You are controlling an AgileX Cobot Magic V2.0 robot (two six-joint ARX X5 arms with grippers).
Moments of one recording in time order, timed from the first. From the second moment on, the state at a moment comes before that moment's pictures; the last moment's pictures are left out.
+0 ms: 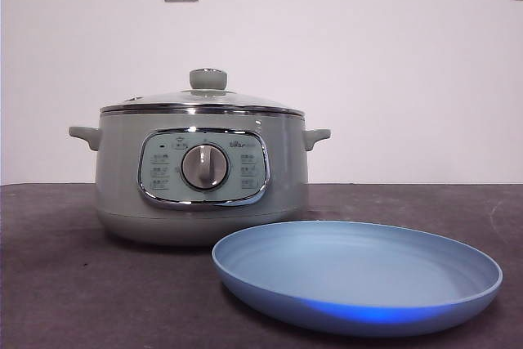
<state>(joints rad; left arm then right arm) 0.08 0.67 0.99 -0.81 0.74 -0.02 0.22 0.90 1.10 -0.93 -0.58 -0.10</state>
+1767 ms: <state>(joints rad) -0.25 1.18 0.99 -0.10 0.43 -0.01 0.24 0.90 1.10 -0.92 -0.57 -0.11</state>
